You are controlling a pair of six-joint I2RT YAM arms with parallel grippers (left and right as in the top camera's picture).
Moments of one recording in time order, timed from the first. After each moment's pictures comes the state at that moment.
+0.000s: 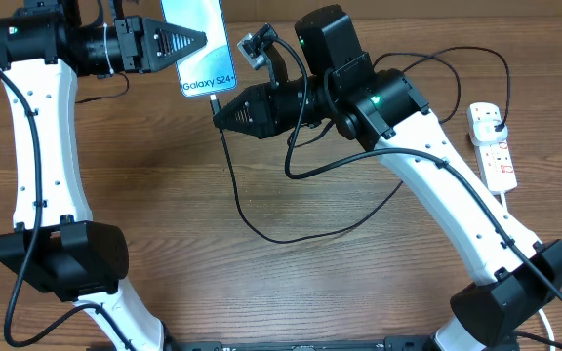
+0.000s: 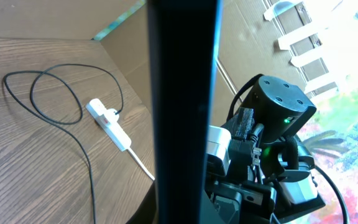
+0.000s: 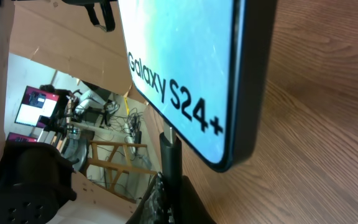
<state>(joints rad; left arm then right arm) 0.15 1.98 2.18 -1.33 1.53 0.16 0.58 1.79 1.85 -0.72 -0.88 0.42</state>
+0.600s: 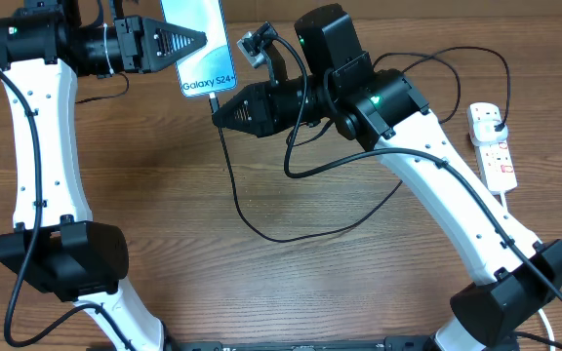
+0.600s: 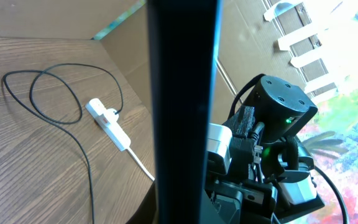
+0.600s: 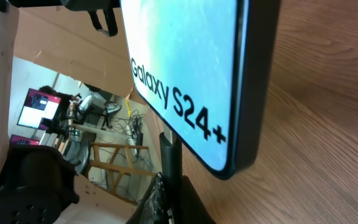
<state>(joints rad) 0.15 1.98 2.18 -1.33 1.53 0.16 0.58 1.79 1.85 -0.70 -0.88 0.44</state>
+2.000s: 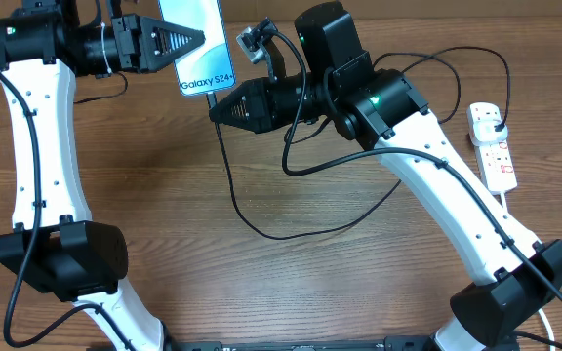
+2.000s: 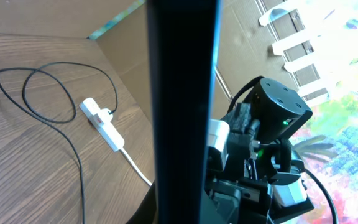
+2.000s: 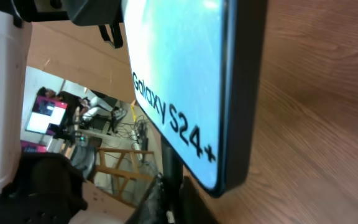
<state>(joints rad) 0.15 1.98 2.18 -1.33 1.55 0.13 0.58 1.79 1.85 -0.65 -0.88 0.49</state>
